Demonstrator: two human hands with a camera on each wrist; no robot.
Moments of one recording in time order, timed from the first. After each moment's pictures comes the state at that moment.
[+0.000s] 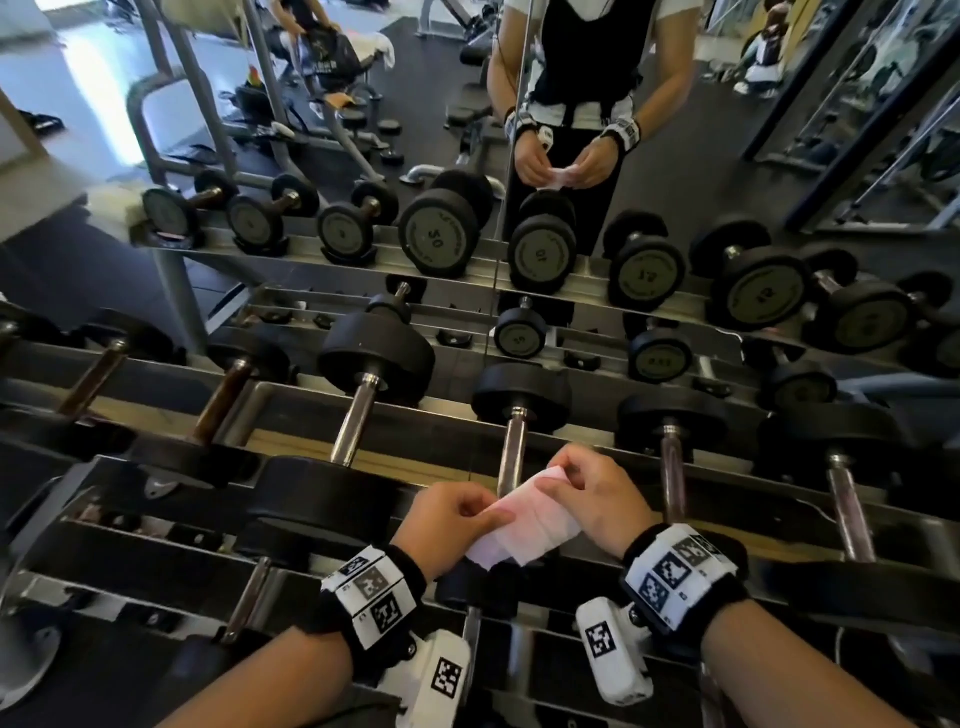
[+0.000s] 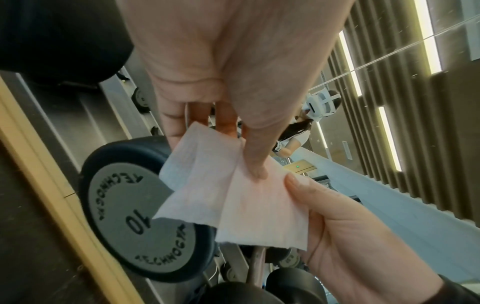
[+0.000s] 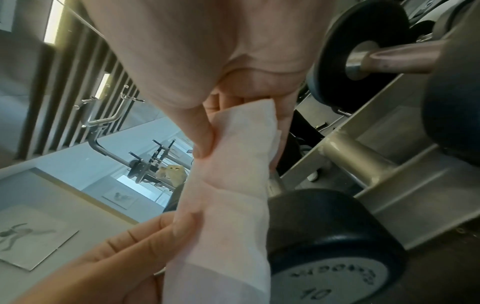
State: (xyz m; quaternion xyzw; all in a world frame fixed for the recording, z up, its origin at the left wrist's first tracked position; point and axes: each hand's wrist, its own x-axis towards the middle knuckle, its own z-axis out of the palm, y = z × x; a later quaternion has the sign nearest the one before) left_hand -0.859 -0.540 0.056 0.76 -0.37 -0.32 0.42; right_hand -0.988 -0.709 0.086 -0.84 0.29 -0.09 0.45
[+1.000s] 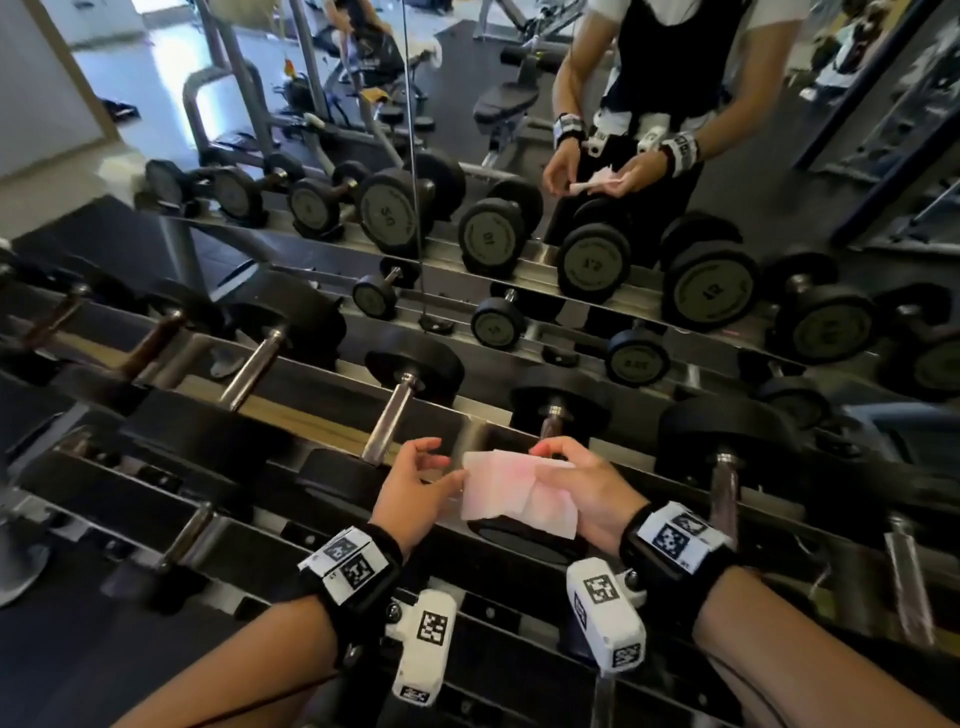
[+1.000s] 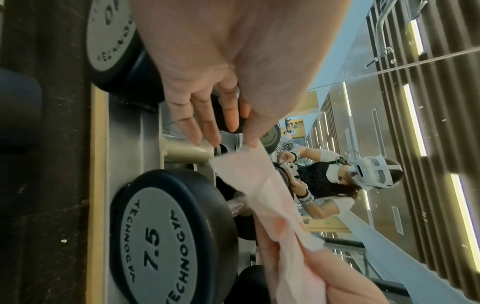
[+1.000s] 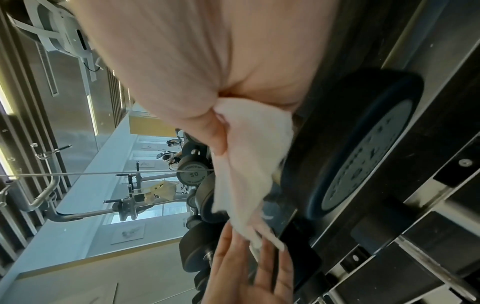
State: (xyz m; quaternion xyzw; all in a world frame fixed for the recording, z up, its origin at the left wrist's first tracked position) left_hand -1.002 -0.672 0.029 0.73 -0.08 -0.28 0.61; right_hand -1.118 -0.844 0.085 -0.59 0.33 -0.02 0.74
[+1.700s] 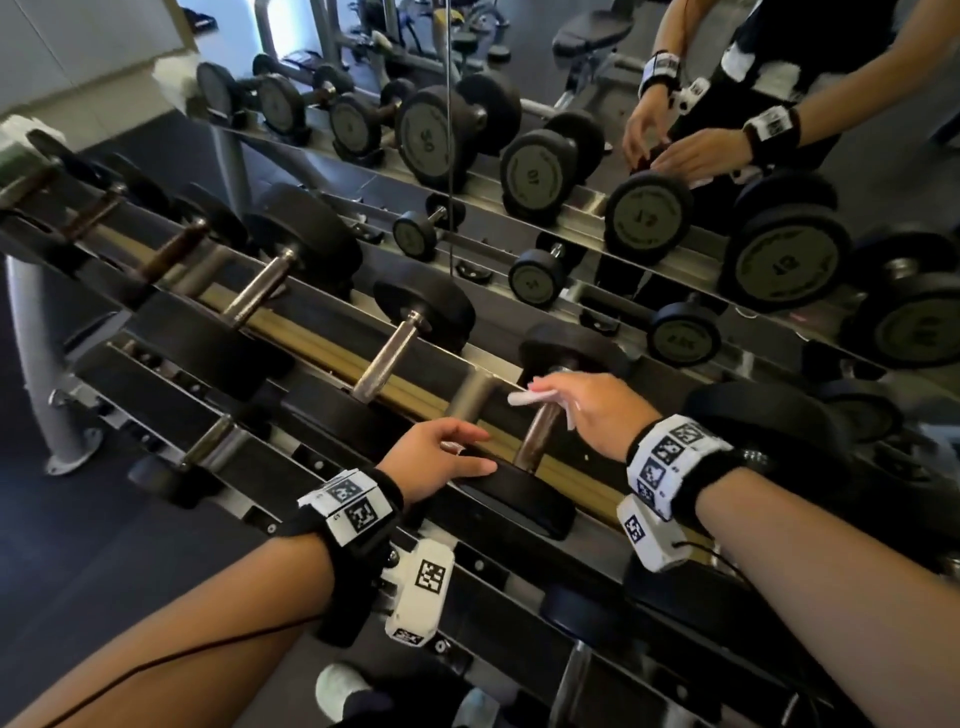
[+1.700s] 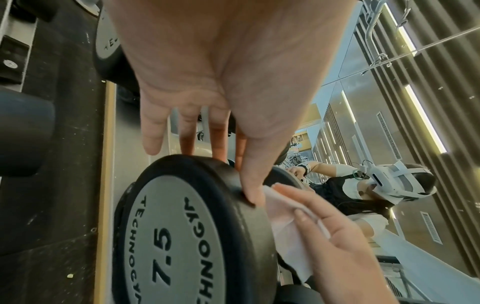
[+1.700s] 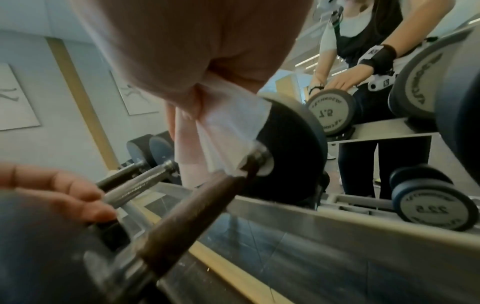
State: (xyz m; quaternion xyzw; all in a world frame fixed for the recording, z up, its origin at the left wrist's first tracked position) left_hand -1.025 -0.702 0.025 0.78 -0.12 -0.36 0.49; right_hand -1.086 -0.935 0.070 -0.95 0.03 0.08 0.29
